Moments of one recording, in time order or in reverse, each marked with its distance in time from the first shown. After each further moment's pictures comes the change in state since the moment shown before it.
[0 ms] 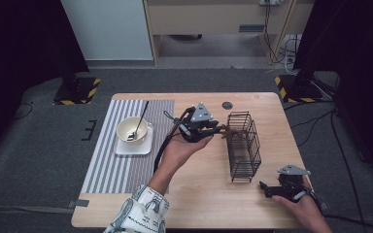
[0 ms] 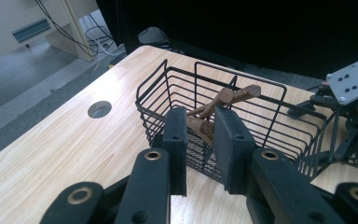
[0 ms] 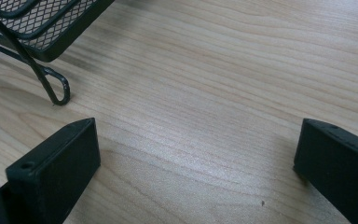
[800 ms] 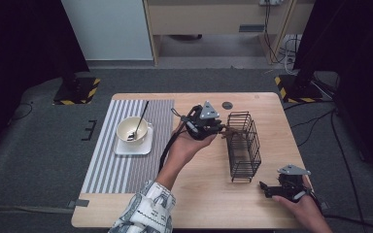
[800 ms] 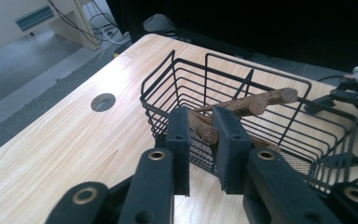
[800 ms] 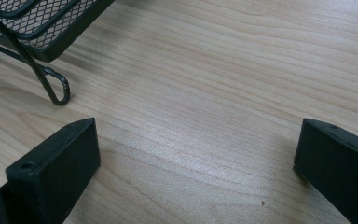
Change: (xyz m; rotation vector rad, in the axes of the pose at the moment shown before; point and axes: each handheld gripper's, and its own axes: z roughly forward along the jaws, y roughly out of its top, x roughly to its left) left arm 0.002 0.004 0.023 0.051 0.026 0.004; right arm 0.000 0.000 0.000 -0.001 0.000 0.002
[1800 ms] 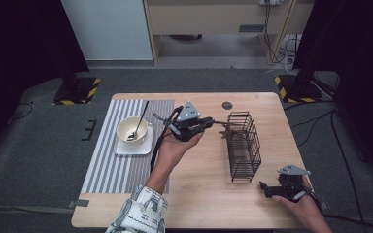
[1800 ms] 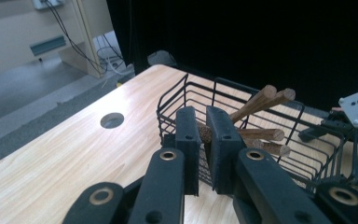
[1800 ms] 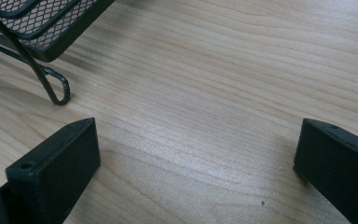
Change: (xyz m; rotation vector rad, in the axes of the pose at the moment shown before) left arm 0.018 -0.024 -0.031 -0.187 -0.004 -0.070; right arm 0.000 0.000 0.000 0.001 0.000 -0.002
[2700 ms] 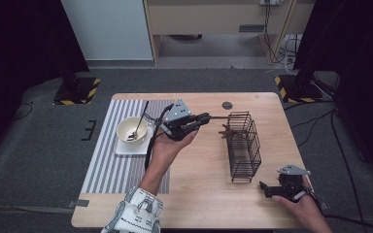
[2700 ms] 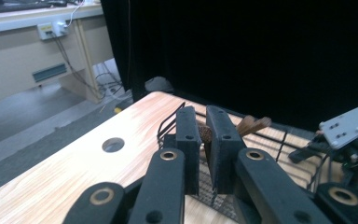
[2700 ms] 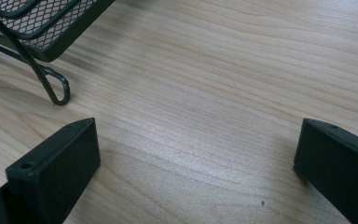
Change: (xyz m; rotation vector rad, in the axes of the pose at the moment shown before) left arm 0.003 0.006 -0.024 -0.124 -0.024 -0.003; right arm 0.000 0.000 0.000 0.000 0.000 -0.001
